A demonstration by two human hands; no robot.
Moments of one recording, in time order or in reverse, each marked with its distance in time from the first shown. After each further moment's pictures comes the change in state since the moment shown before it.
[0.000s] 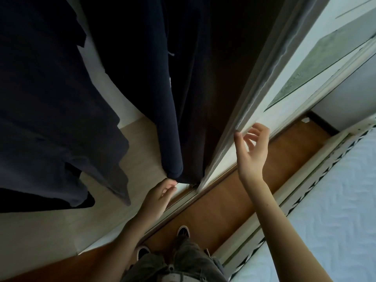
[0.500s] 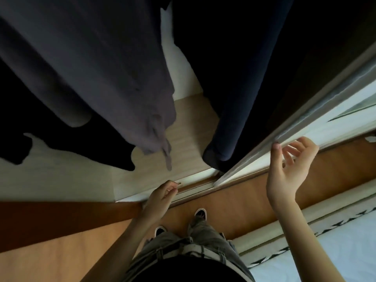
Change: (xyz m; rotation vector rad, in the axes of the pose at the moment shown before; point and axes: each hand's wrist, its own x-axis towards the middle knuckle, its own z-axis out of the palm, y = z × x) left_hand -0.086 -0.086 -0.043 0.055 0.177 -0.200; right_hand -0.070 -0.024 0.026 0.020 -0.086 -0.083
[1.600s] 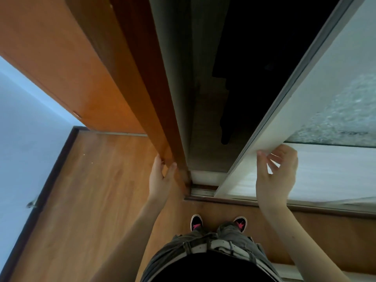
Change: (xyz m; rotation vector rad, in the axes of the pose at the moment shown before) left_hand -0.201 -0.155 -0.155 -0.405 0.801 -0.070; right_hand -0.263 -0.136 0.128 0.098 -0.432 -0.131
